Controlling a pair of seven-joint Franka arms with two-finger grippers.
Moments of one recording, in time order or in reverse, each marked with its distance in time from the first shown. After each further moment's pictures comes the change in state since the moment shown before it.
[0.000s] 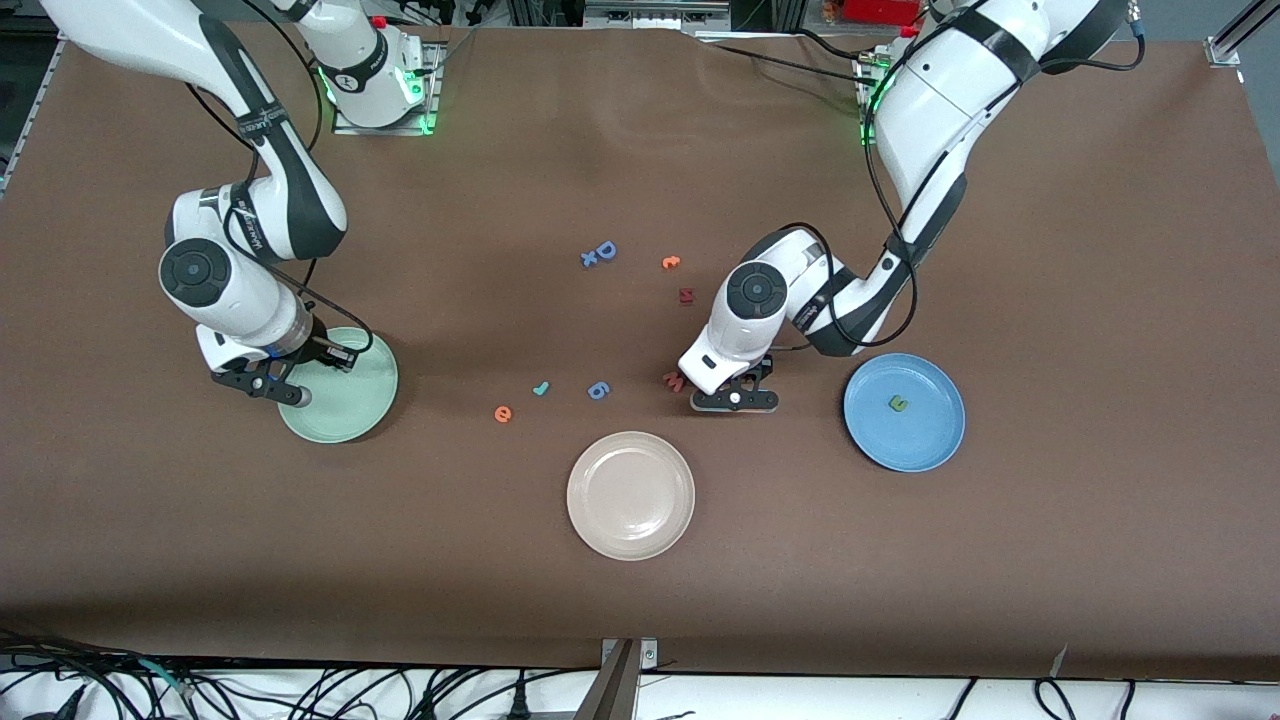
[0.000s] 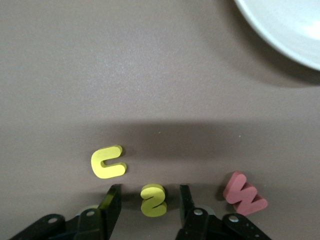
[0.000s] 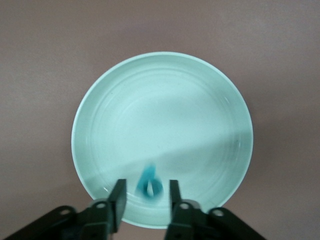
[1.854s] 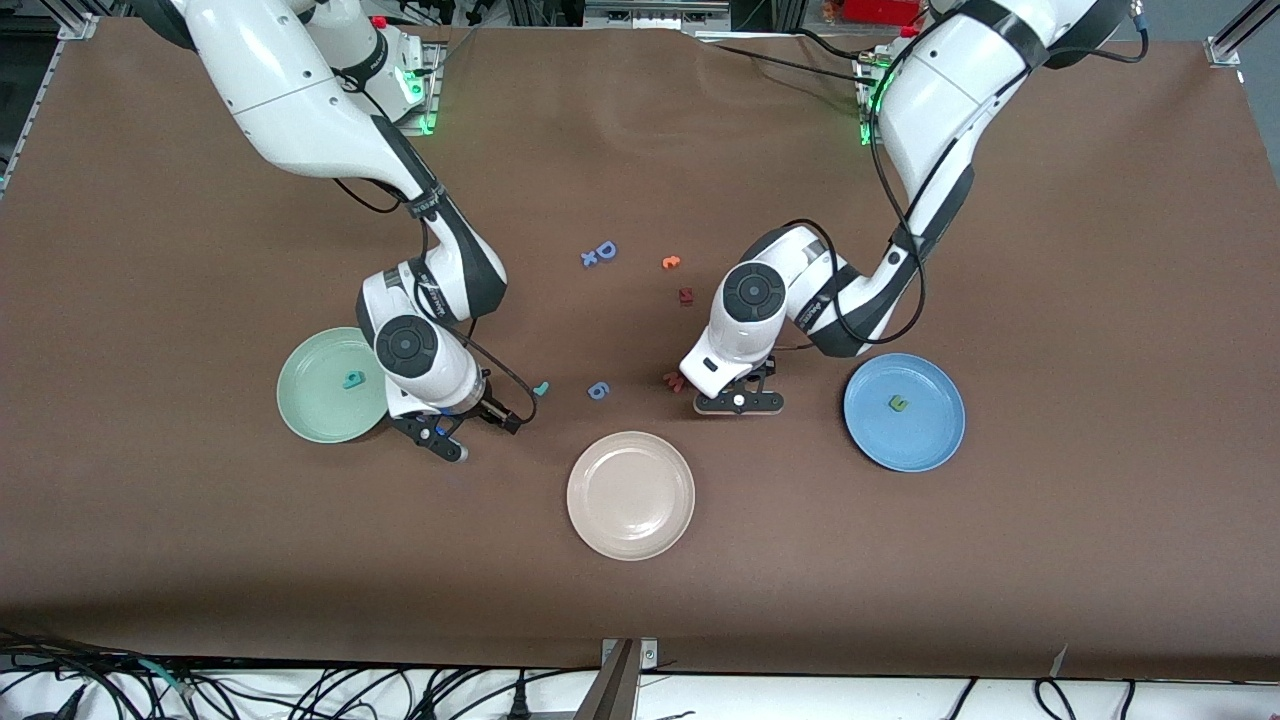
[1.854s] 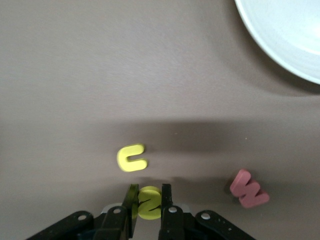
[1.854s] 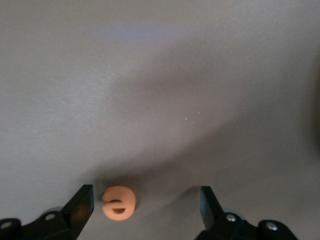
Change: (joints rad) left arm 0.000 -0.047 -0.004 0.045 0.002 -0.159 0.007; right arm 0.472 0.417 -0.164 0.452 0.137 -0.001 0.440
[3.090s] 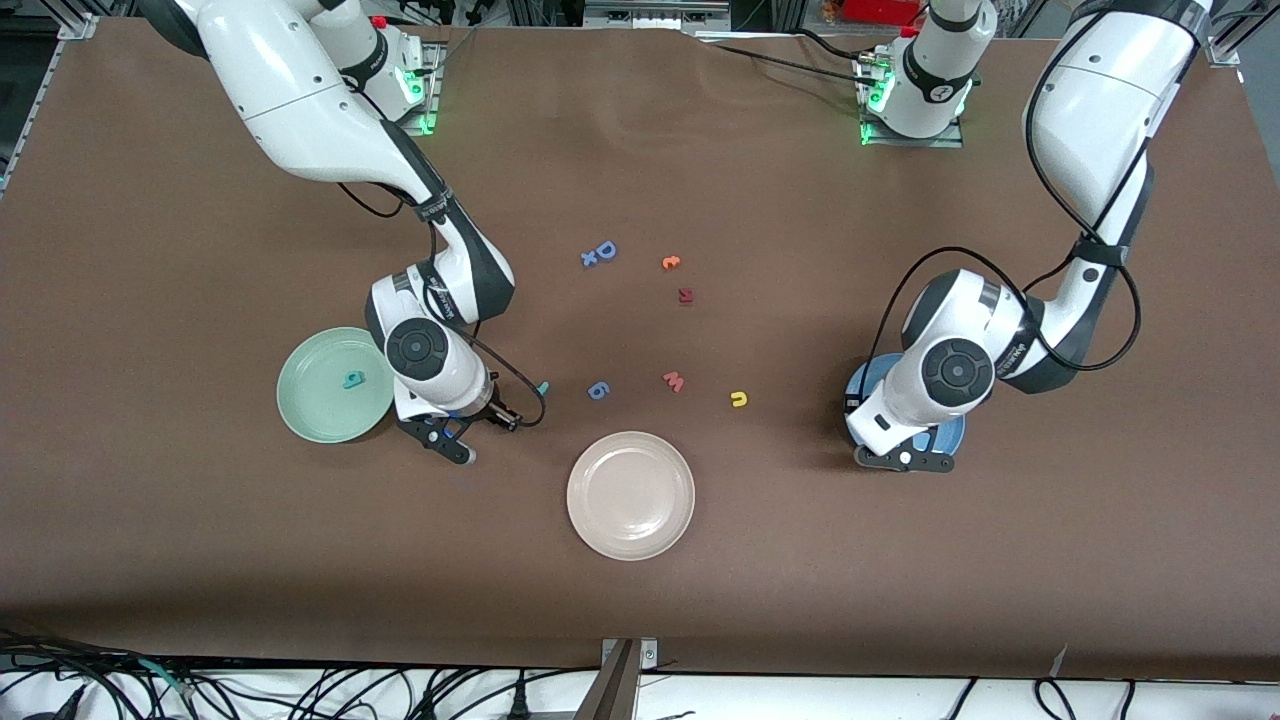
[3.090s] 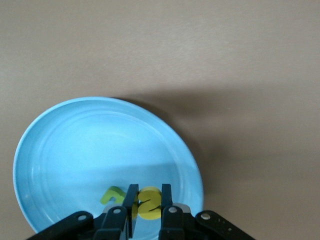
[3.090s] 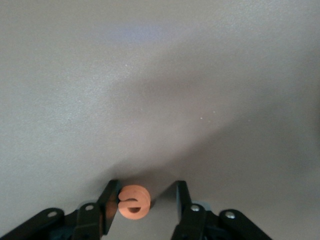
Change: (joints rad) left arm 0.340 -0.049 0.007 -0.021 -0.002 -0.132 0.428; right arm 0.016 0.009 -0.002 0.030 0.000 -0.002 0.008
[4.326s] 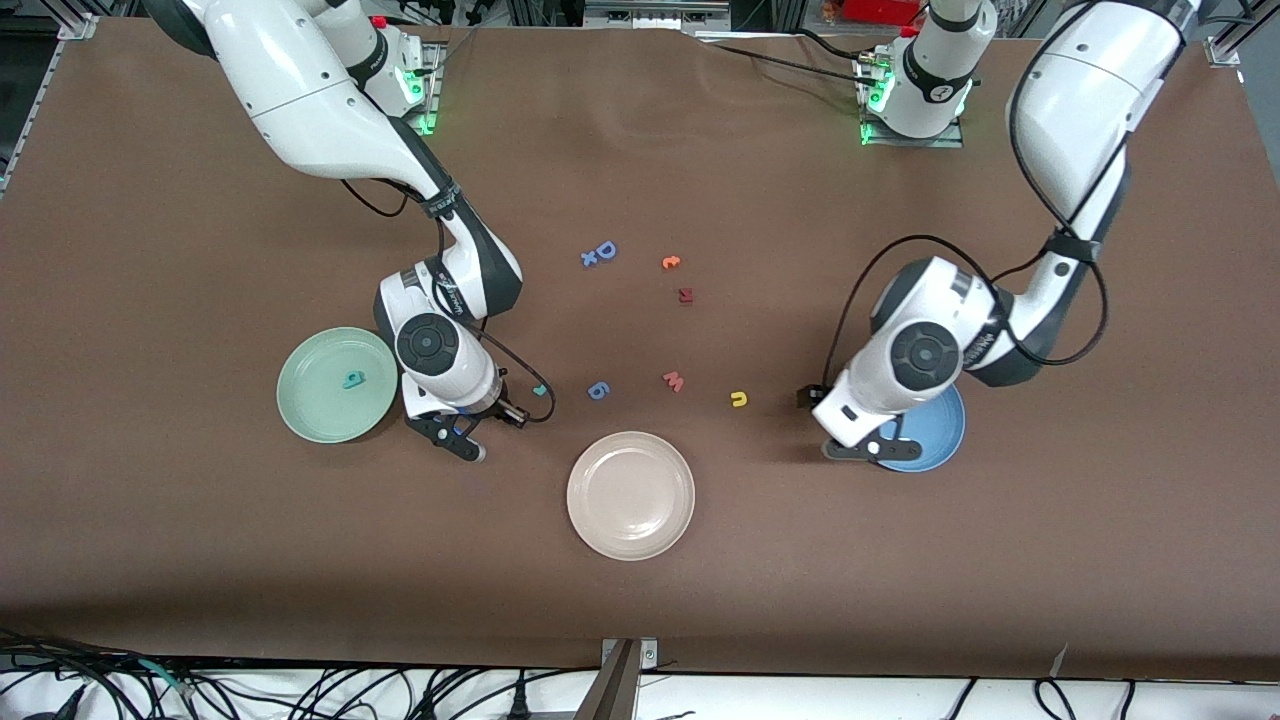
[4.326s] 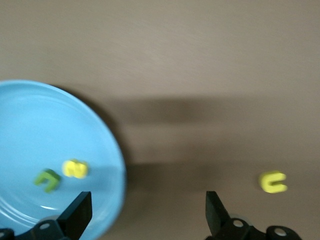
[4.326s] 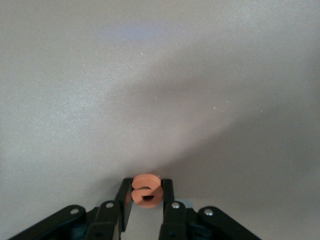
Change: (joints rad) left arm -0.045 -0.002 -0.094 0.012 -0.019 0.004 -0.181; right arm 0.018 -0.001 -0.002 0.003 0.000 0.000 0.000
